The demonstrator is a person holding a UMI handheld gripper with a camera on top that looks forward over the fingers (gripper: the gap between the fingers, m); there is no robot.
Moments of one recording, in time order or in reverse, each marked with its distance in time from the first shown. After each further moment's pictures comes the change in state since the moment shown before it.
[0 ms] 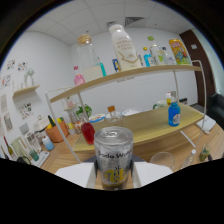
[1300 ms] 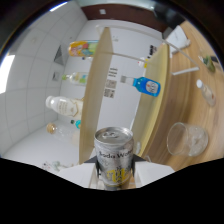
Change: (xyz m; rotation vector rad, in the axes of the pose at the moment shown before) arm 0.013 -0.075 -0.015 0.172 -0.279 1.053
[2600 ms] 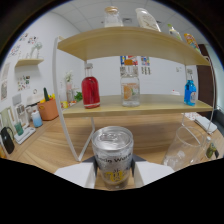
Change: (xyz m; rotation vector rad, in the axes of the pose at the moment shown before) arm 0.161 0.092 0.025 -0.202 0.334 -1.244
